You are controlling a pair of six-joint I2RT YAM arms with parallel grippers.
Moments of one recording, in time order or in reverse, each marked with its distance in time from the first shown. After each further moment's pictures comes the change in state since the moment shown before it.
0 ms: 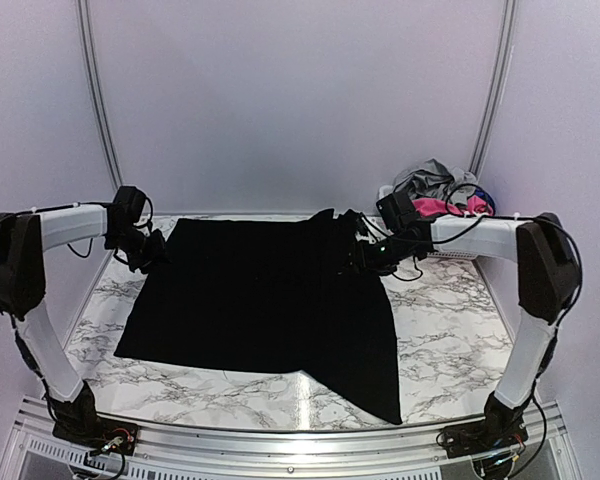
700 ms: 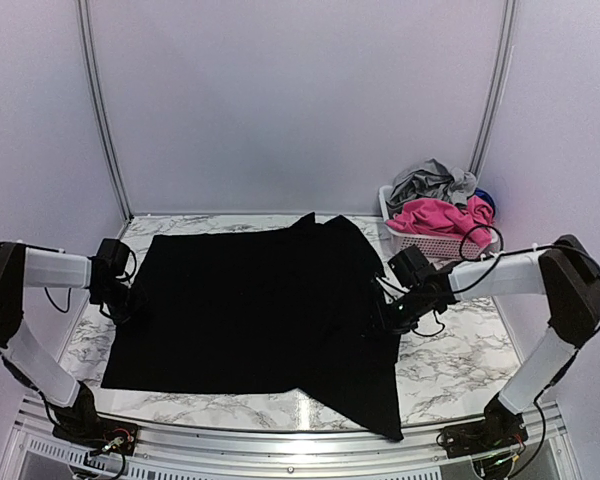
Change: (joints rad) left arm 0.036 -0.137 -0.472 0.210 -0.095 -0.106; right arm 0.051 -0.151 -0.432 0.052 0.033 0.020
